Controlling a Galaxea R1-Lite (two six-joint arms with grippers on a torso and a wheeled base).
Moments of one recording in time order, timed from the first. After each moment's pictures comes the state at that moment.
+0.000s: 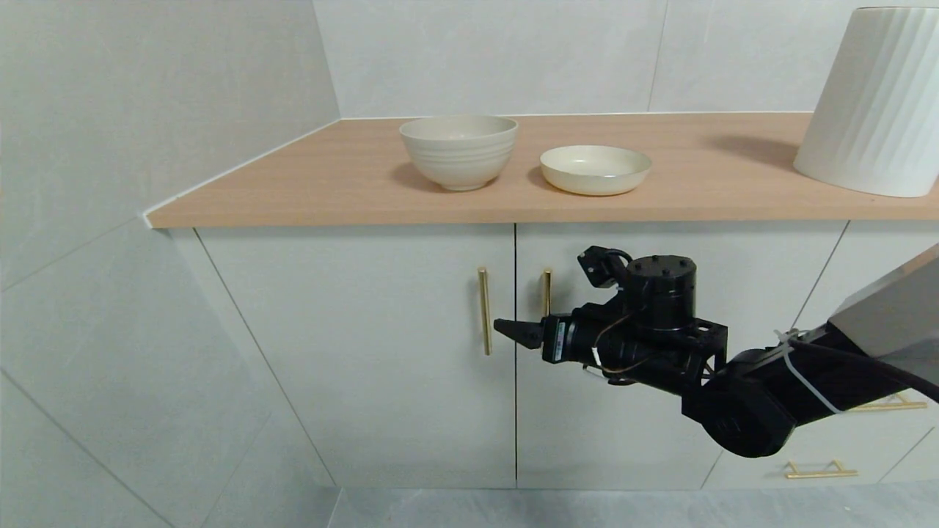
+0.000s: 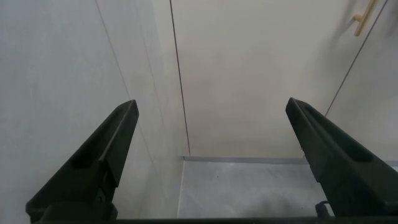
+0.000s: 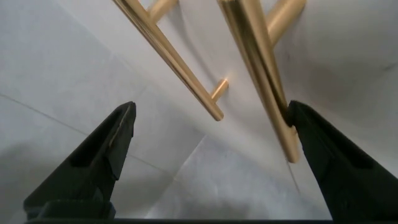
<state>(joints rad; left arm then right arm) 0.00 0.00 0.00 0.00 0.04 0.02 0.64 2.06 -0.98 -0.89 0.20 0.40</state>
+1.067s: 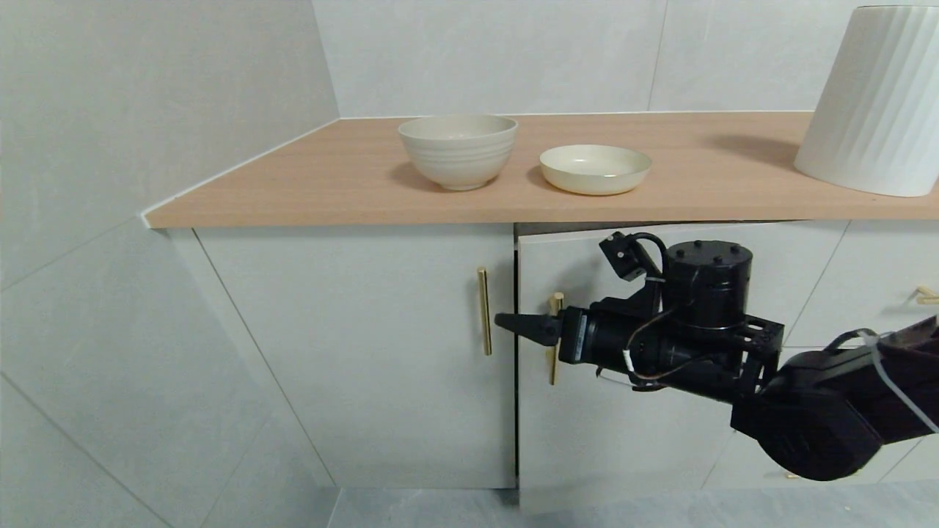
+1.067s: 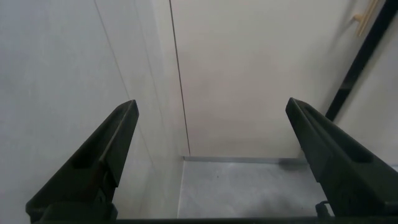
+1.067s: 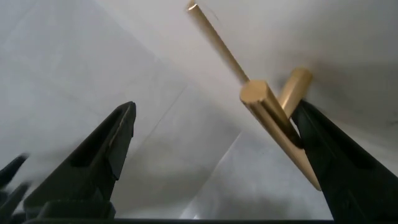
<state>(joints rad) 0.00 0.00 0.00 0.00 0.04 0.02 0.69 1.89 -0.87 -0.88 0.30 0.52</state>
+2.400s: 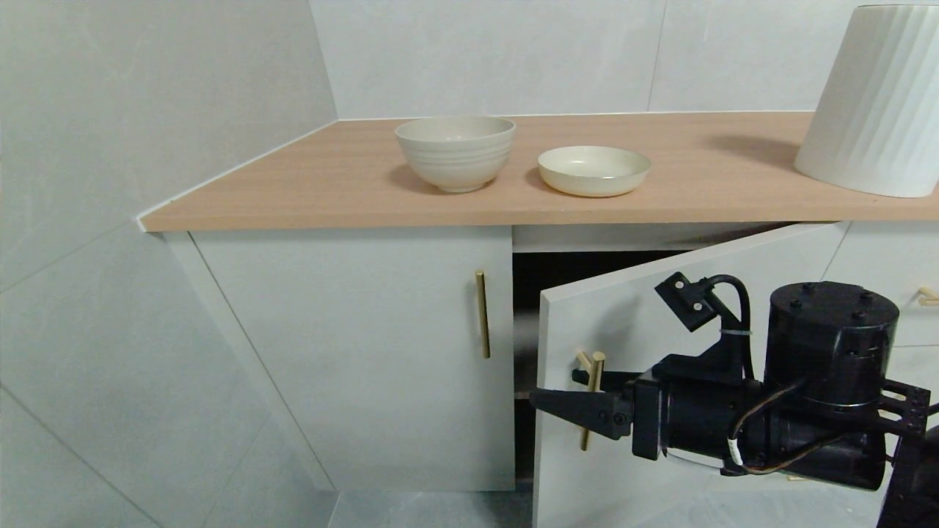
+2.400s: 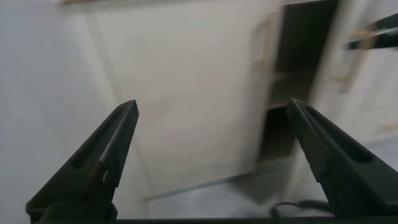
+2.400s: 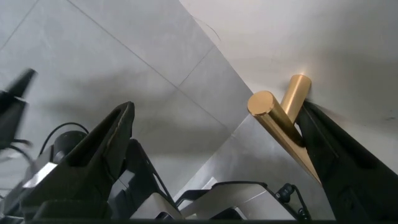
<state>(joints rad) 0.00 0.16 -0.32 0.09 -0.30 0.02 0.76 1.66 -0.58 -0.89 0.37 0.51</state>
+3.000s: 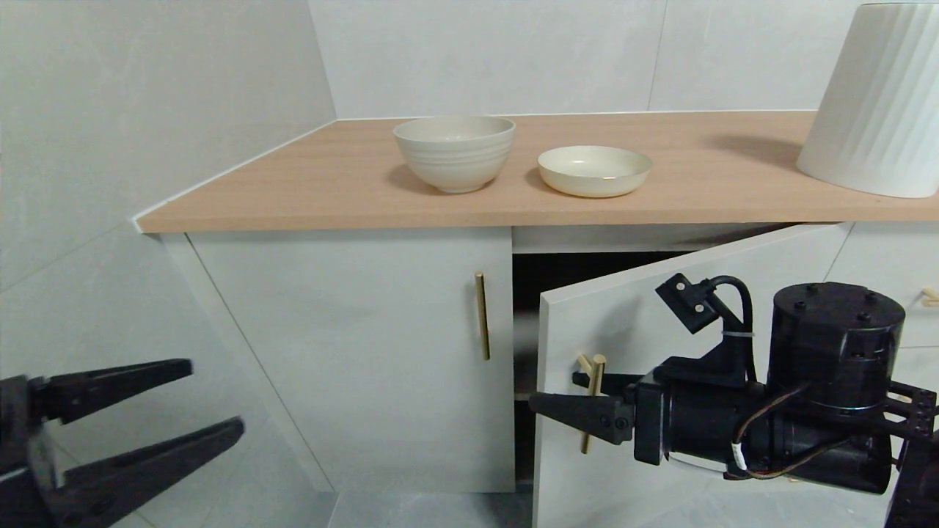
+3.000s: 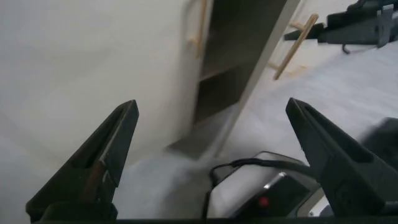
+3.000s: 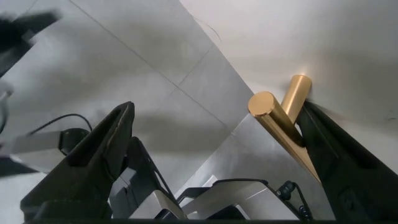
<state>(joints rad) -0.14 0.95 -0.60 -0.06 -0.53 0.01 0.77 1.65 -0.58 -0.88 0.37 0.51</state>
